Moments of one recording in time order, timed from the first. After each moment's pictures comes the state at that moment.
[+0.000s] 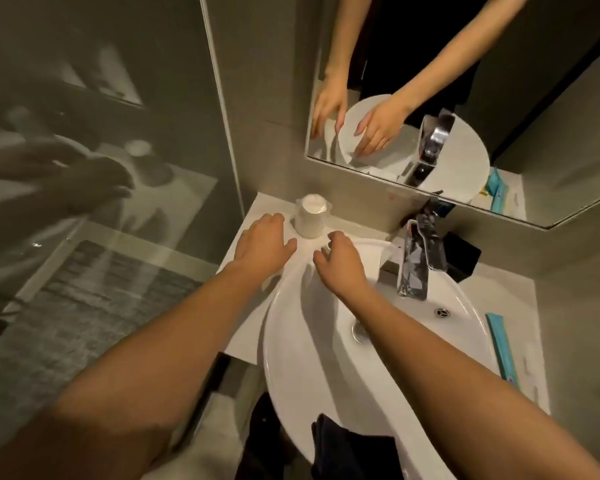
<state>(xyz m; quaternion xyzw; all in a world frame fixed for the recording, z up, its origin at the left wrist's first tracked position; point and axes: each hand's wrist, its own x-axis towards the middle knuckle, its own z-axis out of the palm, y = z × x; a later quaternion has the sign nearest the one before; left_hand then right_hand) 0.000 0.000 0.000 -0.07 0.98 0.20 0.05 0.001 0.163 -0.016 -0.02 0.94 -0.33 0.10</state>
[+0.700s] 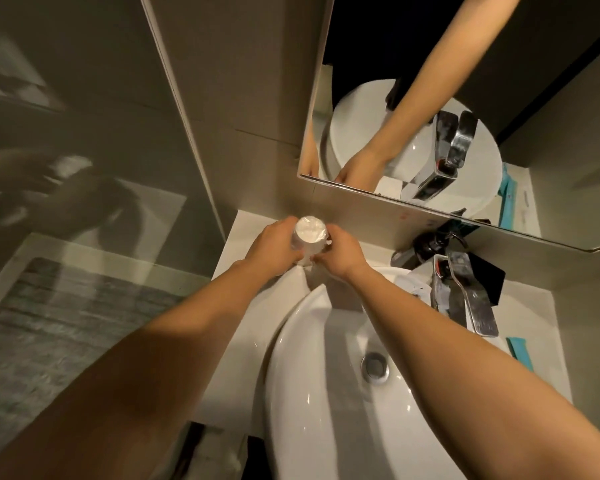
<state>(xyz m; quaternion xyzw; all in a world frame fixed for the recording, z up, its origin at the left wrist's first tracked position) -0.124 -0.006 -0.074 0.00 0.93 0.35 0.13 -0.128 0.150 -0.063 0.04 0.93 -0.33 0.18</state>
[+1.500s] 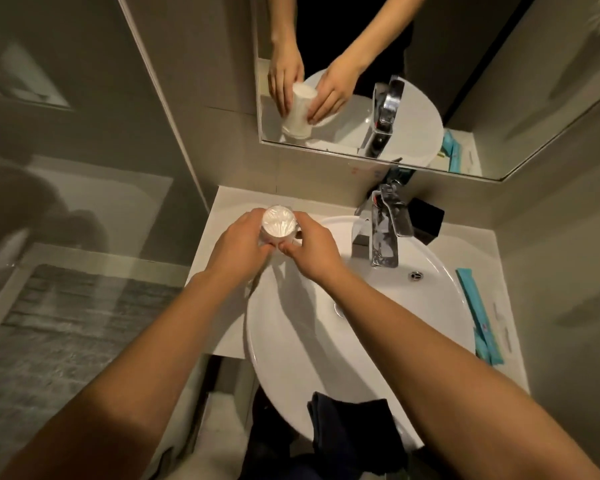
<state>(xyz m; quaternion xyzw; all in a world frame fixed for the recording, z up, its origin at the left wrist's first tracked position) 0.017 0.002 0.005 0.02 0.94 0.34 0.05 0.015 0.159 0.010 -0.02 0.91 -0.41 0.09</state>
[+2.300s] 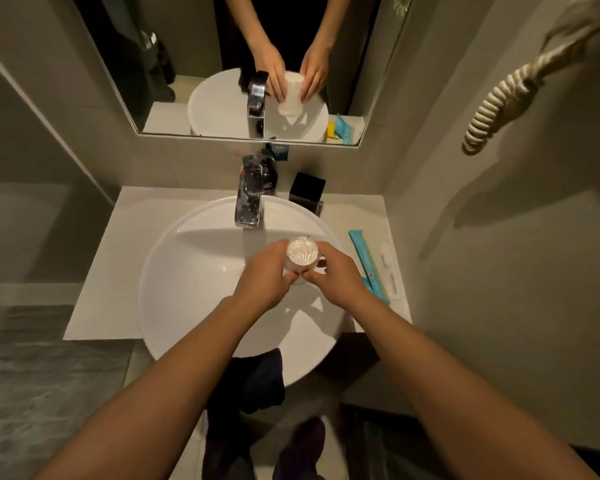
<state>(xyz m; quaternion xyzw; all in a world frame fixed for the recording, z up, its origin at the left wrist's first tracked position) 0.143 0.242 0.003 0.12 0.92 0.35 0.11 0.169 0.404 0.011 0.07 0.90 -0.42 0.08</state>
